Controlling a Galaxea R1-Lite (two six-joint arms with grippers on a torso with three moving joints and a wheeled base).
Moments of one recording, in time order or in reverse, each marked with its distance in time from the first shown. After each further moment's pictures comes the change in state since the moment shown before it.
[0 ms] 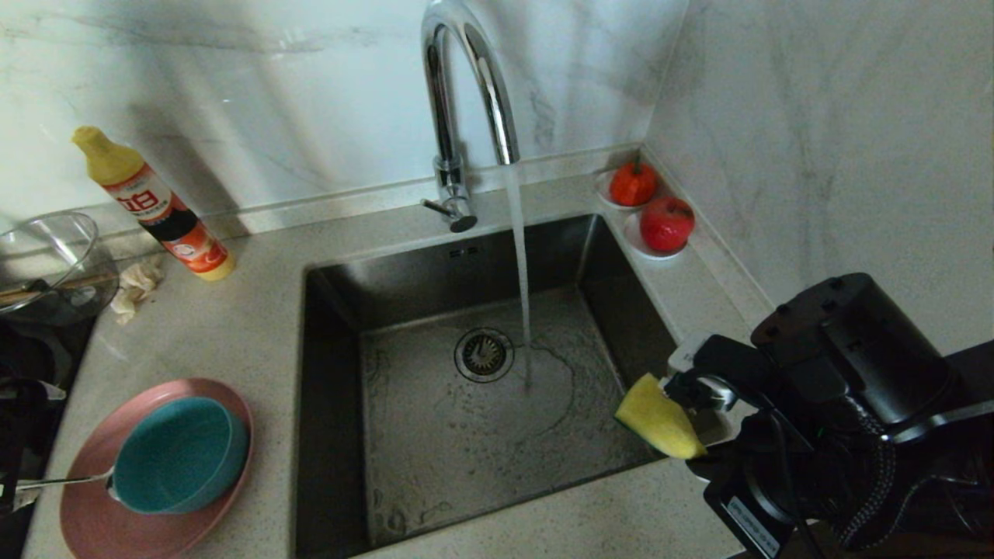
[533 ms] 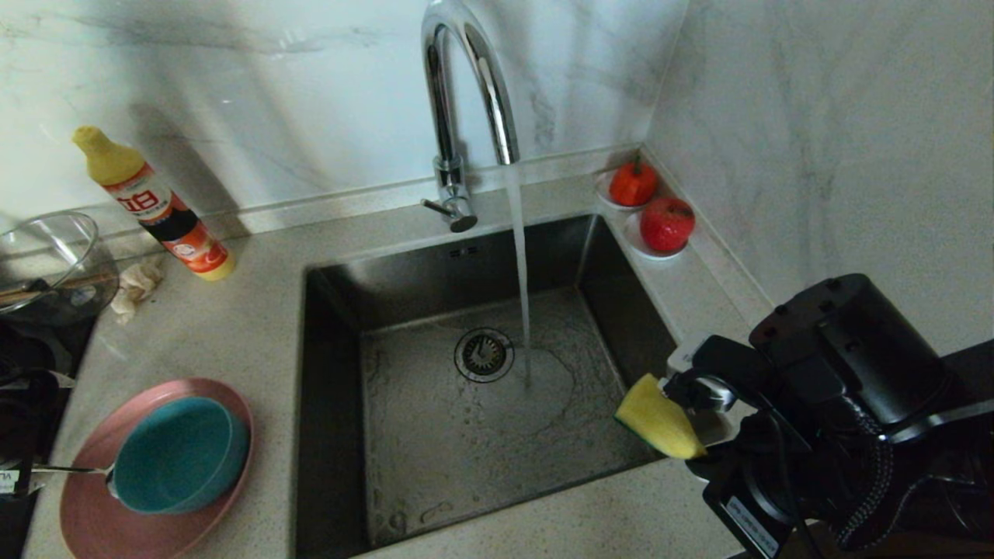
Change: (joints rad) left arm 0.000 0.077 -0.007 -0.115 -0.013 0.002; right arm 0.000 0.003 0.000 0.000 0.000 0.000
